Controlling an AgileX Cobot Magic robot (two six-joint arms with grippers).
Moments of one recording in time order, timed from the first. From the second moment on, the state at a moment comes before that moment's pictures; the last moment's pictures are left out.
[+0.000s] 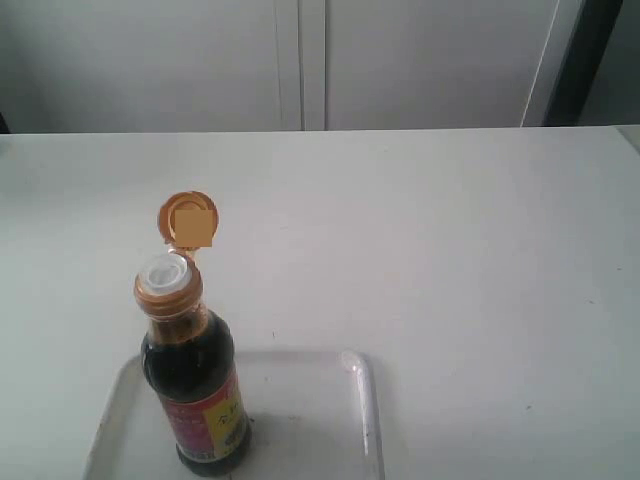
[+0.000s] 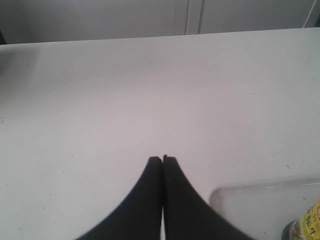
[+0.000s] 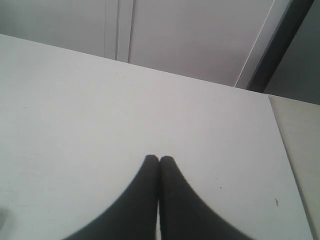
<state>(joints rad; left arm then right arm) -0.48 0.35 -0.51 0.41 0.68 -0.48 0.11 0.53 -0.59 0.03 0.49 -0.15</state>
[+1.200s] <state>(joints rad) -0.09 0.22 -0.17 -0.03 0.39 0.11 0.11 0.53 -0.59 0.03 0.49 -0.15</state>
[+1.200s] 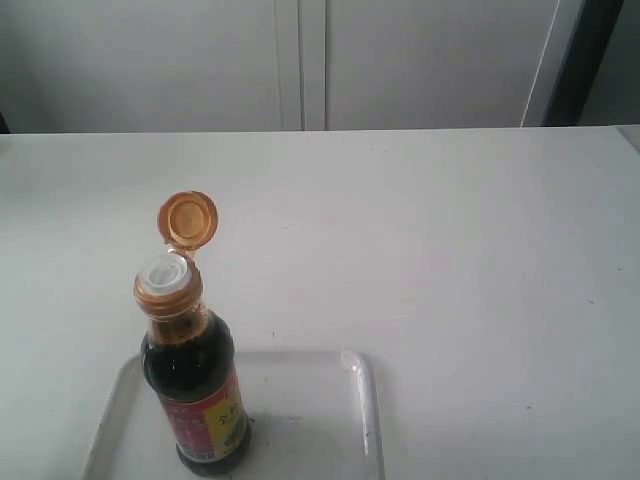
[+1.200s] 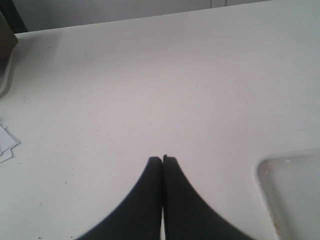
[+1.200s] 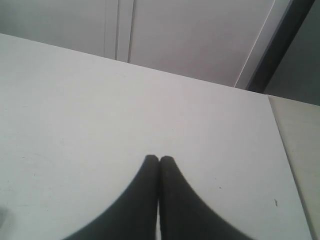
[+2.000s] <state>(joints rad) 0.05 0.00 0.01 -0.08 0.44 0.18 0.11 0.53 -0.59 0.03 0.49 -0.16</state>
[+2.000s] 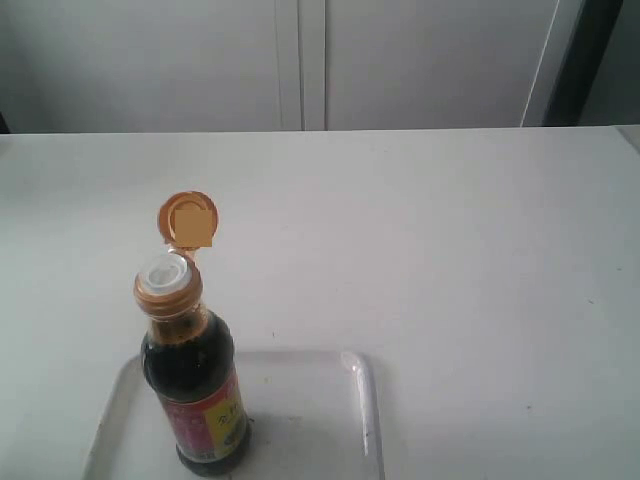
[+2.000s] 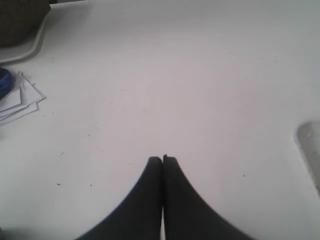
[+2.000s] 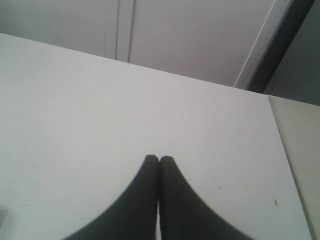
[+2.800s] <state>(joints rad) 0.05 0.00 0.02 -0.08 0.41 0.18 0.11 0.53 -0.59 0.03 0.49 -0.16</state>
